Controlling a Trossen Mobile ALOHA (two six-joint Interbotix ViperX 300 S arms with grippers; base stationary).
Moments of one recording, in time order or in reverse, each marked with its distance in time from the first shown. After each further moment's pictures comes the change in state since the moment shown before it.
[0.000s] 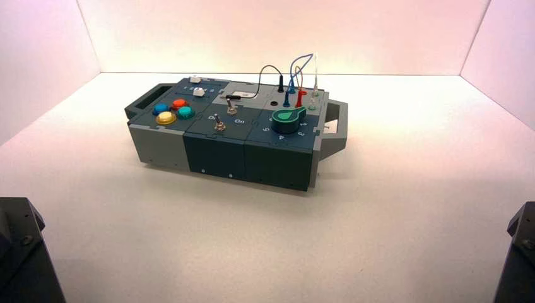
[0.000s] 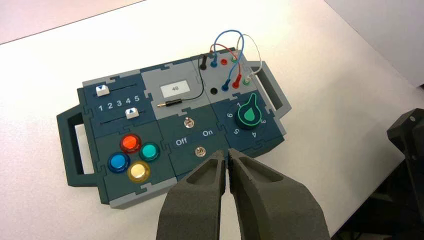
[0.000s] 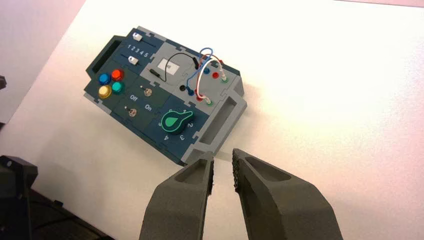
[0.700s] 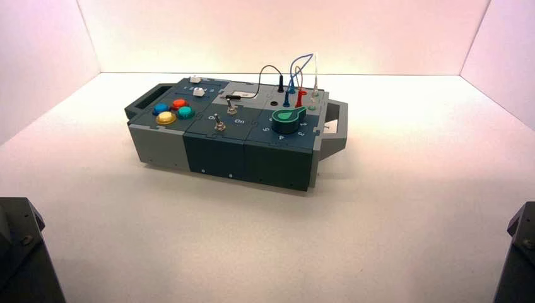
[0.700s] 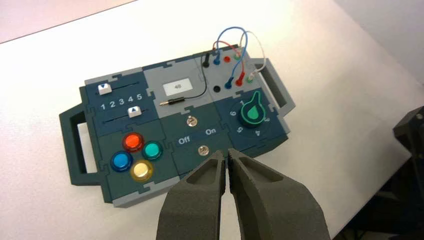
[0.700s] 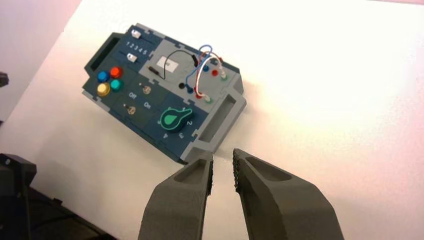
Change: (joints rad) left arm 0.012 0.031 0.000 0.018 0.000 -0.002; right arm 0.000 0.011 -0.005 -0.002 0.014 -0.002
